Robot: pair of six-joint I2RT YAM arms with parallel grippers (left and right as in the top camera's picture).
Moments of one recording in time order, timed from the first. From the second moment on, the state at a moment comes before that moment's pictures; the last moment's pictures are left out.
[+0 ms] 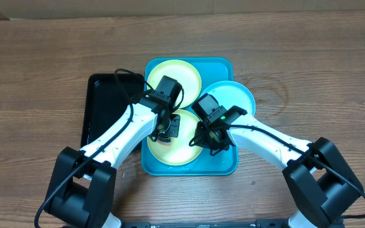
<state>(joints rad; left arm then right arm) -0.46 1.73 1.14 -0.84 -0.01 -0.33 0.68 1.80 1.09 -0.65 -0.13 0.88</state>
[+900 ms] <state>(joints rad) -0.46 1.86 1.15 -0.80 0.01 -0.24 0.68 1.80 1.09 -0.65 -0.13 0.88</state>
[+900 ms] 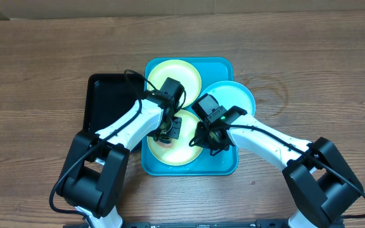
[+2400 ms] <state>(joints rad) -0.46 1.74 1.20 -0.91 0.06 -0.15 0.68 1.80 1.09 -0.65 -0.13 0.88</state>
